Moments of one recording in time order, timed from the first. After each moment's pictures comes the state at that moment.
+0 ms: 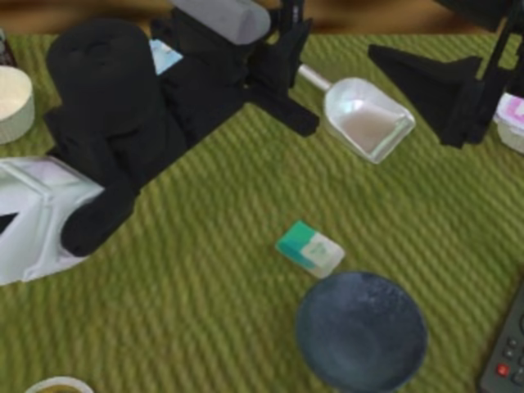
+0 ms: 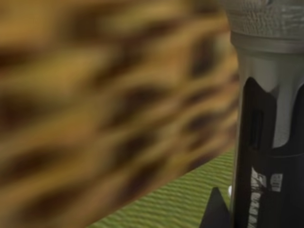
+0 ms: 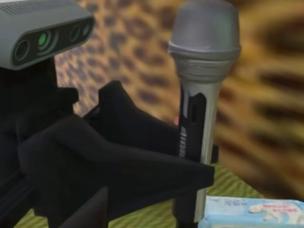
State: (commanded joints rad) left arm -0.63 1.49 0.81 0.73 0.15 0.03; right arm 0.27 1.32 0.82 0.56 -0.81 0.01
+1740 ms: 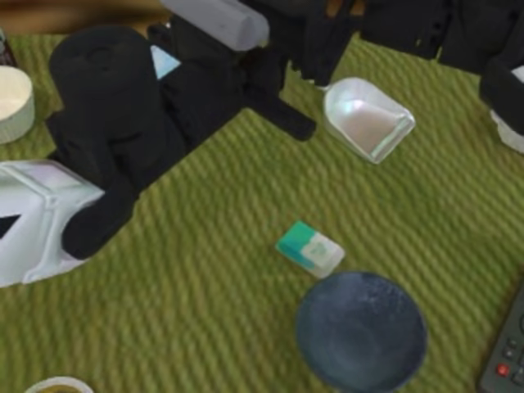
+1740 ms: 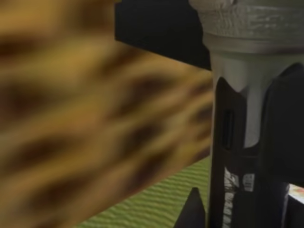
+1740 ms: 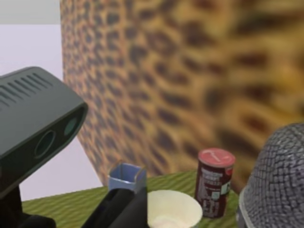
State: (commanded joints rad) left arm -0.63 1.49 0.81 0.73 0.15 0.03; right arm 0.50 1.67 1.14 0.57 -0.64 0.00
